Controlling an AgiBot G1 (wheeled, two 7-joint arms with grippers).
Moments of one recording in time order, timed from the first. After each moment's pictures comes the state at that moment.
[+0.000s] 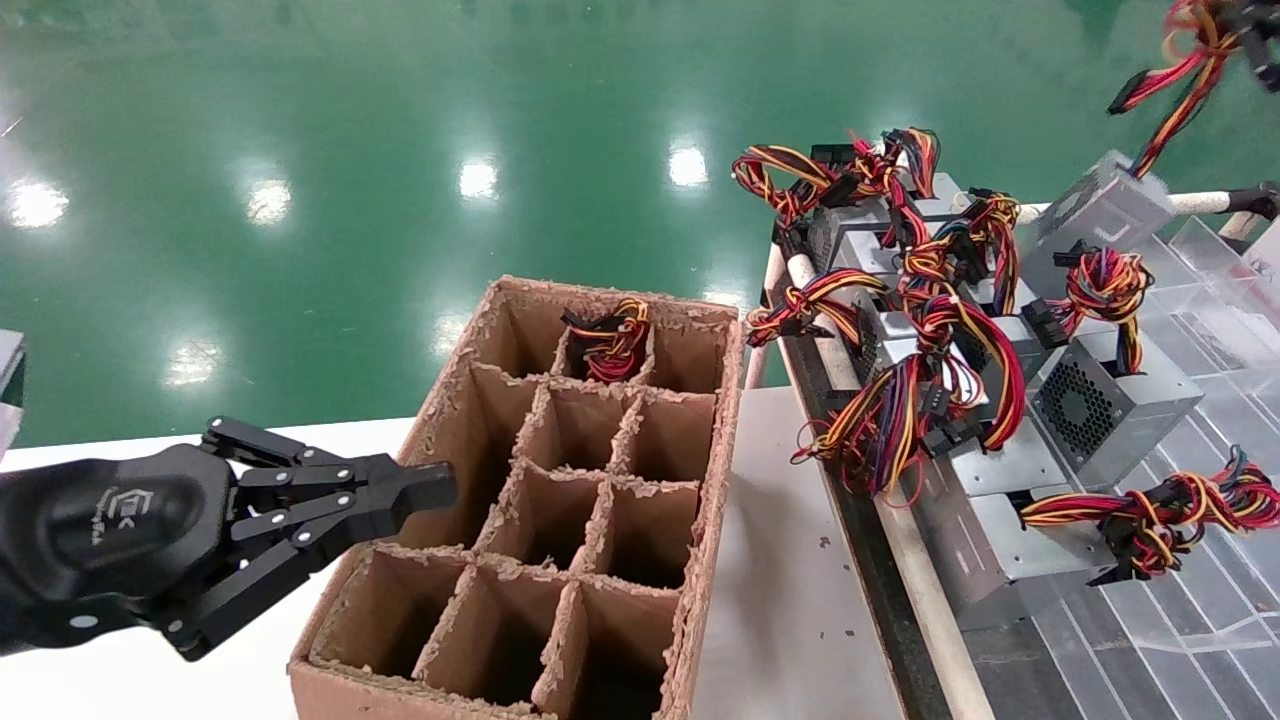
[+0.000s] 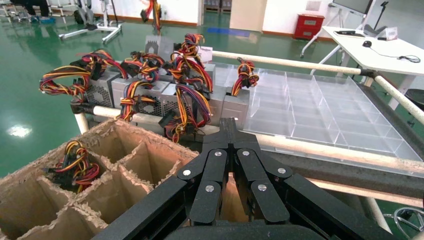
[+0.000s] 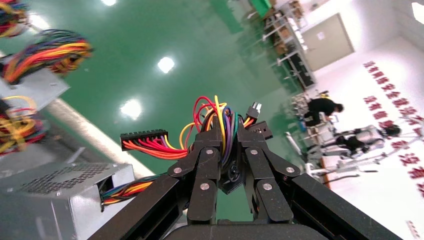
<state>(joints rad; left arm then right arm) -1.08 0.53 0.43 -1.21 0.60 1.39 -0.10 2.12 -0.89 -1.28 0.05 -0.79 -0.68 -0.58</state>
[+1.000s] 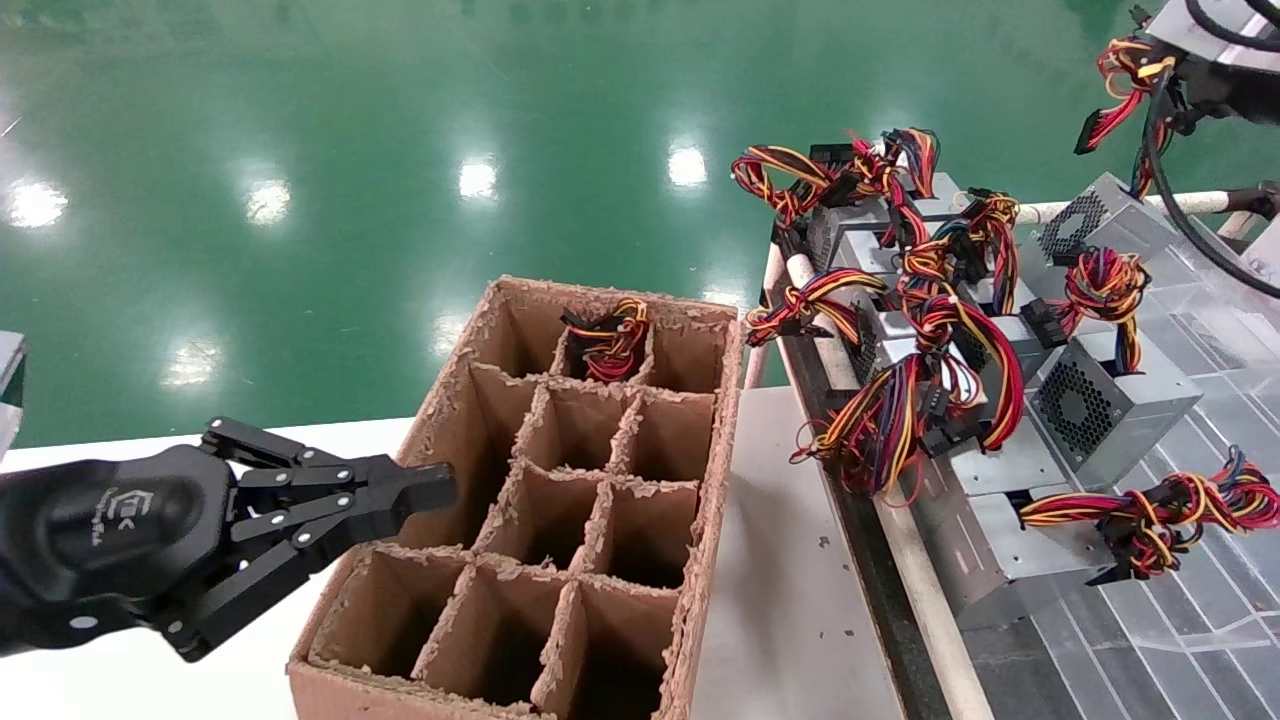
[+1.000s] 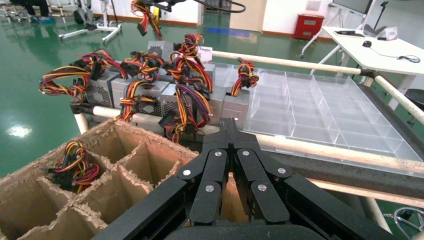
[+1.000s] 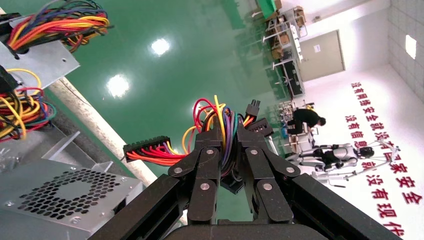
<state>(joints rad) -1.08 0.53 0.43 -1.21 0.60 1.39 -0.10 2.04 -0.98 -1.27 0.02 -0.77 -0.60 -0.77</state>
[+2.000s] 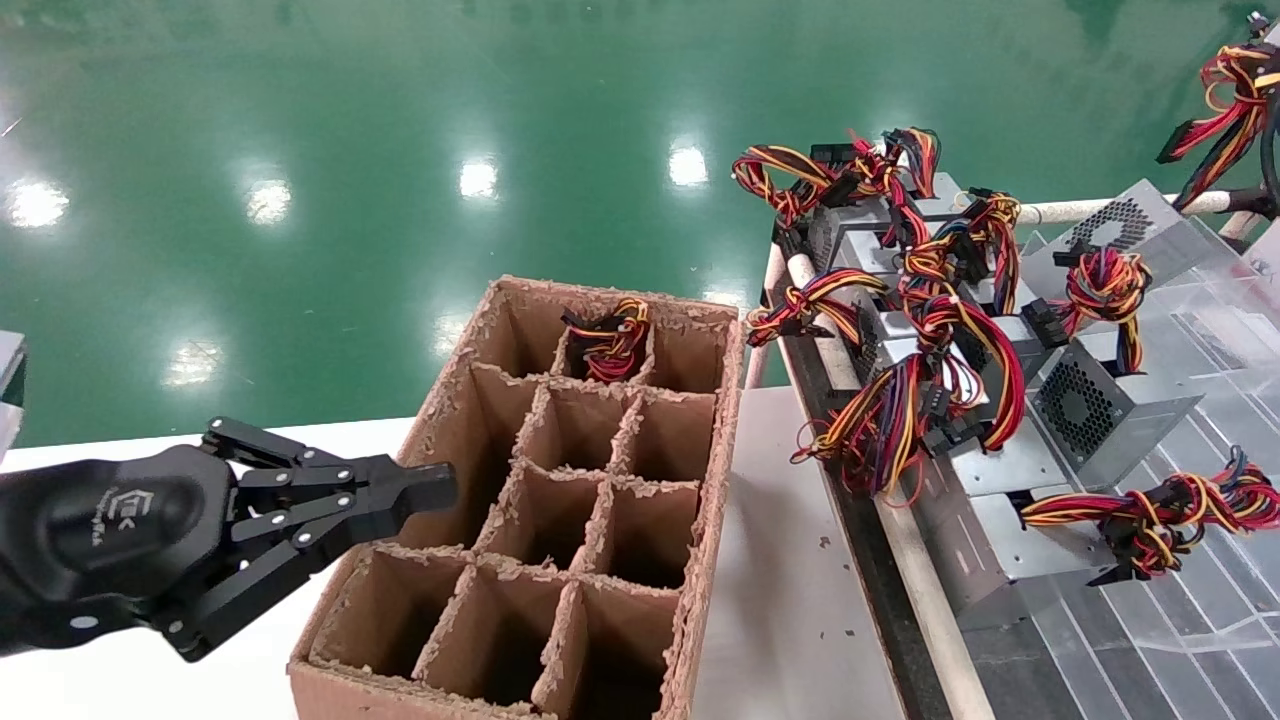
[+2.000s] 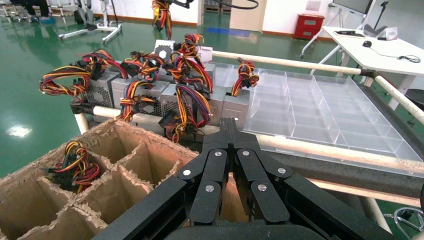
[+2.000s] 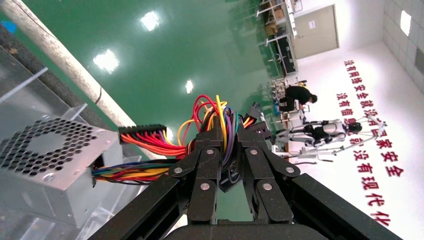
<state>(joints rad) -1.08 0.53 0.43 -1.21 0.60 1.39 -0.10 2.06 -0.91 -1.28 -0.01 -0.79 -0.59 -0.80</state>
